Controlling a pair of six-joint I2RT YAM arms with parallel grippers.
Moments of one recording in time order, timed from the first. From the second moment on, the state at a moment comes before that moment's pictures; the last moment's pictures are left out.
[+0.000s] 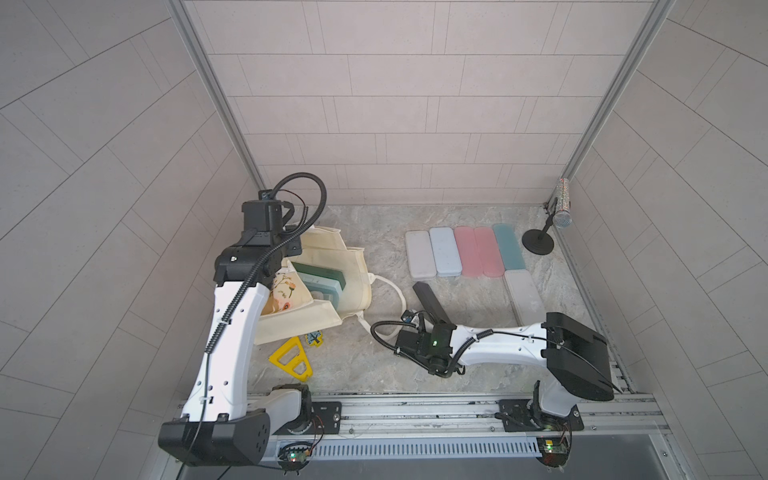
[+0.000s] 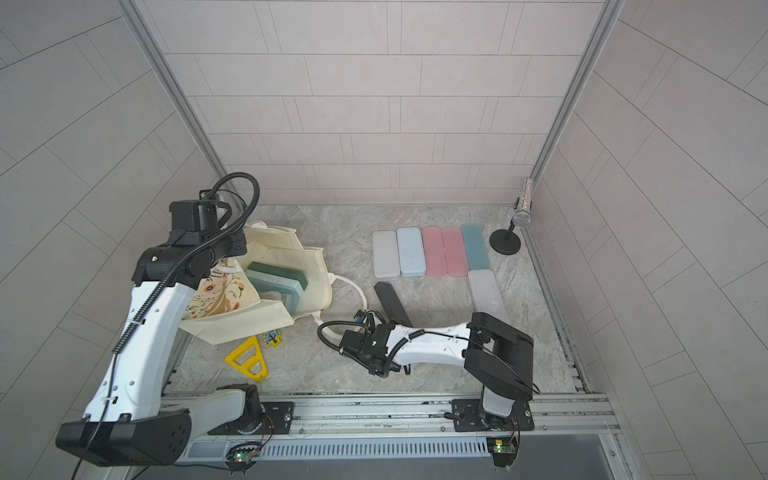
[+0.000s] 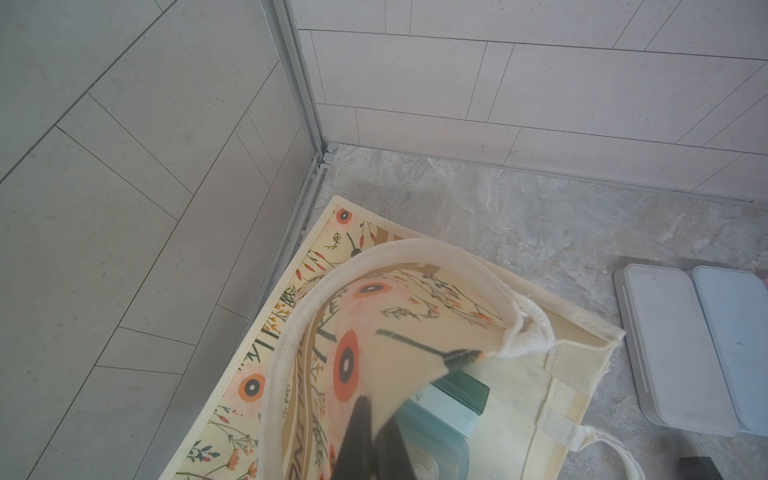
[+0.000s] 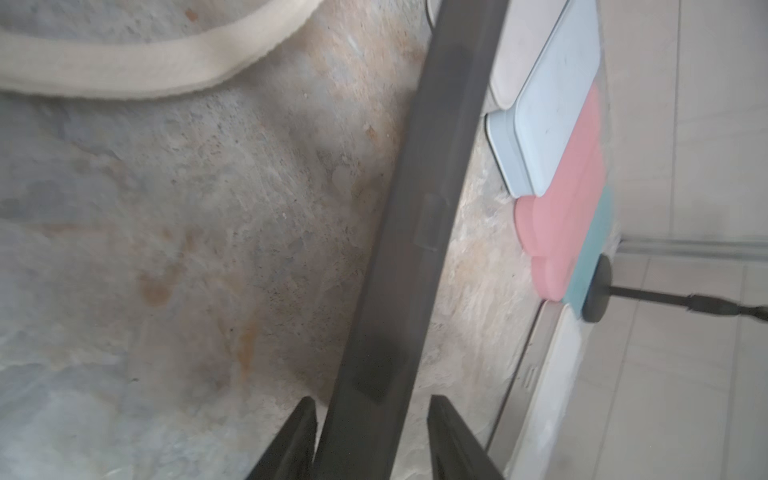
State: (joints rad) left arm 0.00 1.19 1.46 -0.93 -0.22 -0.11; right arm 1.20 1.68 1.02 -0.82 0.72 0.32
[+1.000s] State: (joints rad) left arm 0.01 0.99 1.29 -0.92 0.07 -0.19; right arm 0.88 1.69 1.03 -0.46 0.28 0.28
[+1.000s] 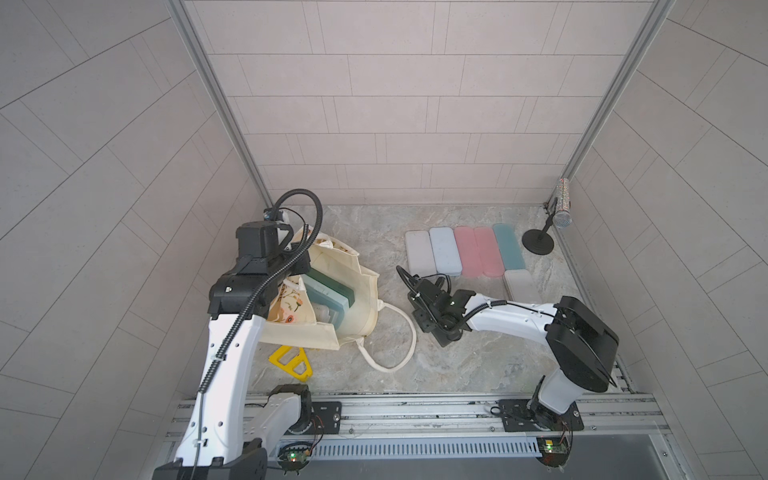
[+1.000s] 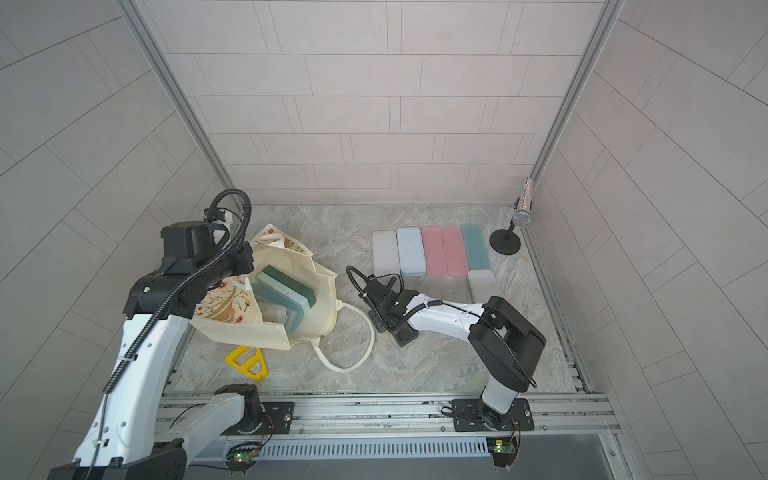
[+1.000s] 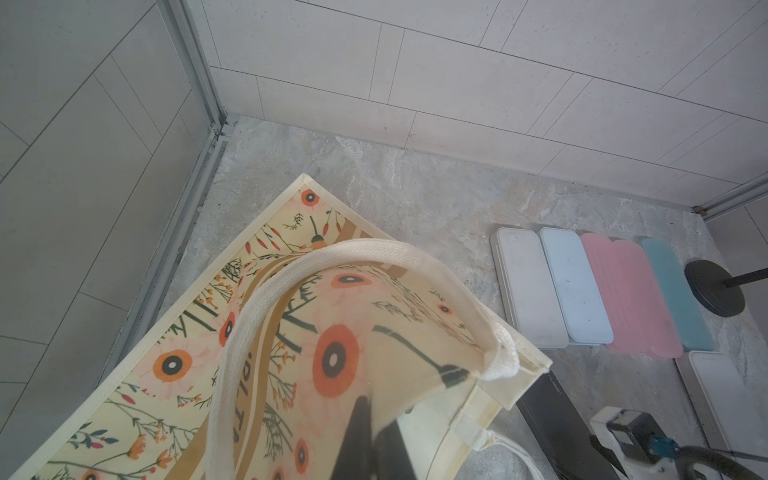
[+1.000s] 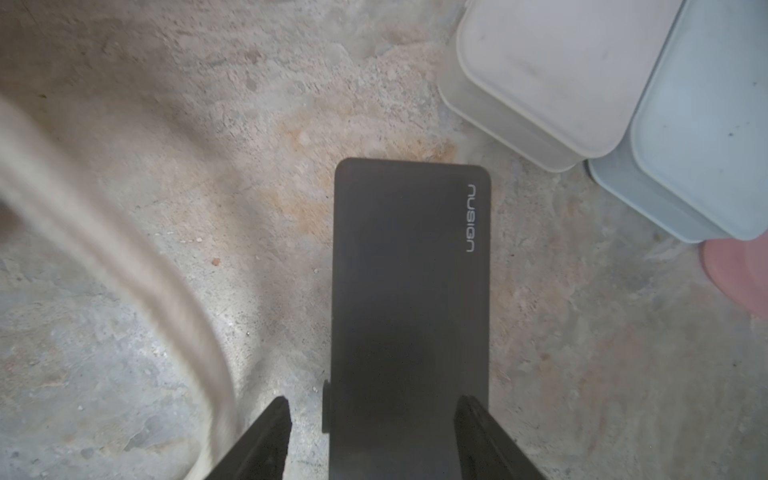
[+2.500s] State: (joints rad) left arm -0.02 1.10 1.29 -0.86 0.28 -0.21; right arm 0.37 1.48 0.77 -0.44 0.28 0.37
